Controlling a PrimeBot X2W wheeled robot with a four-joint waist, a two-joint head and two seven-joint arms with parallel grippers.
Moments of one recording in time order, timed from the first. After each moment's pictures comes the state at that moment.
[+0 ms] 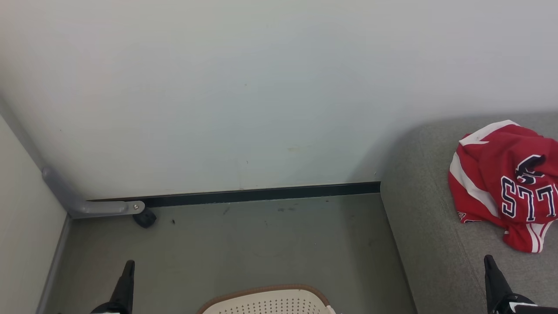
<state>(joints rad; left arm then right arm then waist) -0.08 0.04 0.09 0.29 -1.60 -0.12 0.11 -0.09 -0.04 -0.13 0.30 1.60 0.12 0.11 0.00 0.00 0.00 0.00</state>
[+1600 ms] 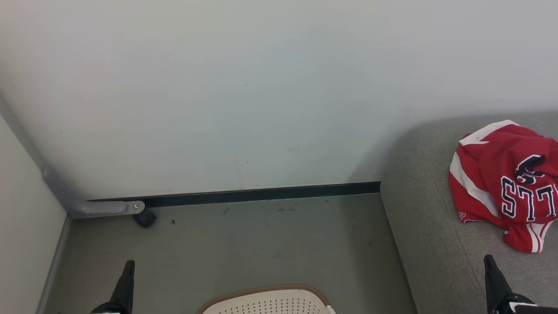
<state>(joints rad) -0.08 0.04 0.09 0.29 -1.60 -0.12 0.11 -0.09 -0.04 -0.13 0.30 1.60 0.12 0.11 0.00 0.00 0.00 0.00</state>
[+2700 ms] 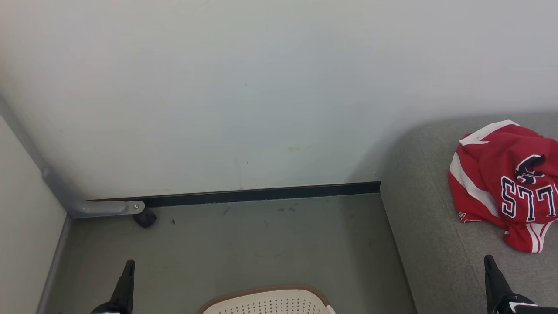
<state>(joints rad) -0.08 0.04 0.09 0.29 -1.60 -0.12 0.11 -0.09 -0.04 -0.13 0.30 1.60 0.12 0.11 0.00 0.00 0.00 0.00</state>
